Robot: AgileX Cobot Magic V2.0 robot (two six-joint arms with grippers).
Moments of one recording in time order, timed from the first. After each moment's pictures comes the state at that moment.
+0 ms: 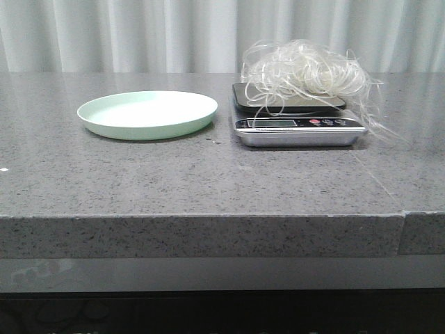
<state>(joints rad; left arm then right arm) -0.49 0.22 -0.45 0.43 0.54 -0.26 0.20 1.18 -1.20 -0.01 0.33 0.10</state>
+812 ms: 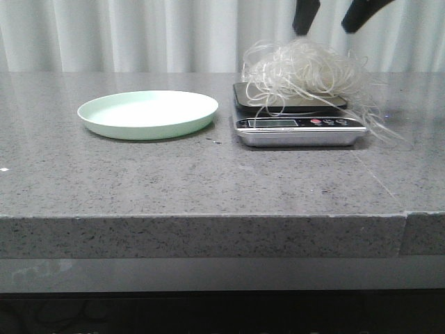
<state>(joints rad) -0.49 0.22 -0.45 0.43 0.54 -0.26 0.27 1.85 -1.77 0.04 0.89 0.01</state>
